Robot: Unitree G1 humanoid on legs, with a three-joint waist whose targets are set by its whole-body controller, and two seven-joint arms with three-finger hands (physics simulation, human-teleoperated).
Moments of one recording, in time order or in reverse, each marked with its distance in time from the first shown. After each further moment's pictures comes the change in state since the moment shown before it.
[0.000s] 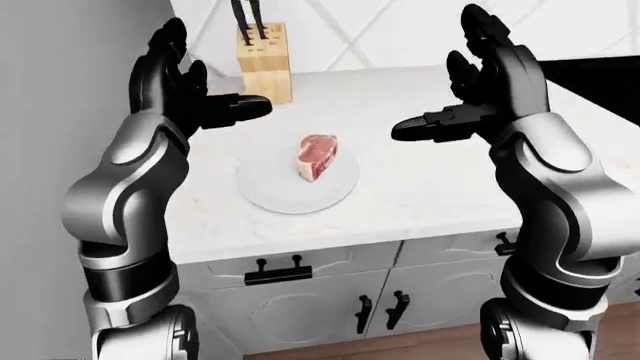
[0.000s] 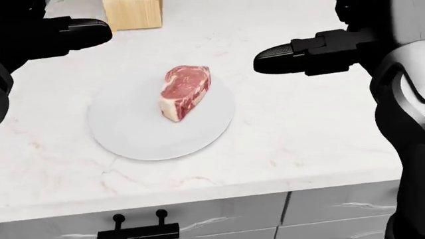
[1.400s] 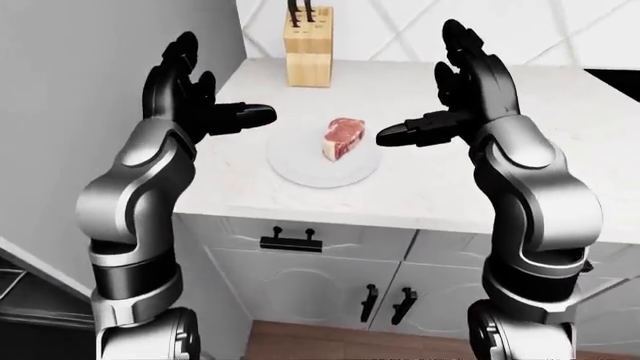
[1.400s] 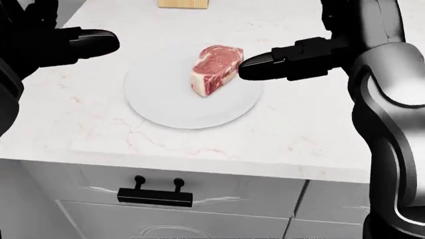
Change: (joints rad) left arm 0.012 -0.010 -0.017 0.044 0.013 -0.012 -0.027; right arm -0.010 0.060 0.062 0.073 -0.166 -0.019 0.054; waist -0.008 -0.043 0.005
